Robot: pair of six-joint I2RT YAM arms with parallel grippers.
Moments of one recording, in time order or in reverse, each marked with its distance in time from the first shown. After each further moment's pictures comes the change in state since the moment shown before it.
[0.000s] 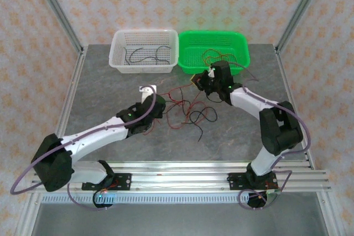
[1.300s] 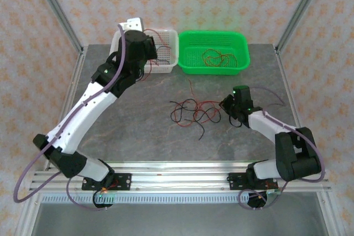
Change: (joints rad) left arm 0.163 0.221 0.932 -0.212 0.015 0.204; right arm -0.153 -0.298 -0.428 -0.134 0.327 -0.199
